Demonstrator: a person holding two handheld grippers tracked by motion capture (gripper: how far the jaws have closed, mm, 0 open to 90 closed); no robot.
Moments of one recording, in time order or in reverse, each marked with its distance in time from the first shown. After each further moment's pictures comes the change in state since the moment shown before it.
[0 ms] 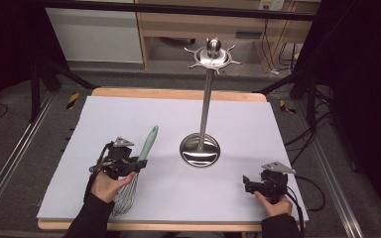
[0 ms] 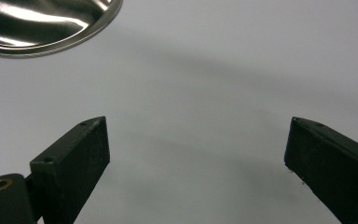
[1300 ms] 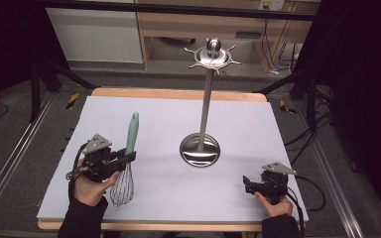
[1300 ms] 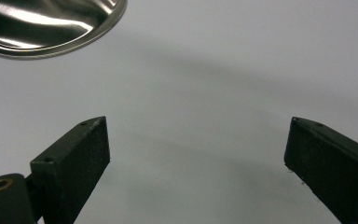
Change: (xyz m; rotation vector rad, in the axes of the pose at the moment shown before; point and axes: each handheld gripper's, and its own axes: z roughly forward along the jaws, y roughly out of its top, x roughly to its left) left arm 0.003 -0.004 -0.056 -0.265 -0.021 0.023; right arm 0.001 -0.001 -0.003 -0.012 0.009 -0.002
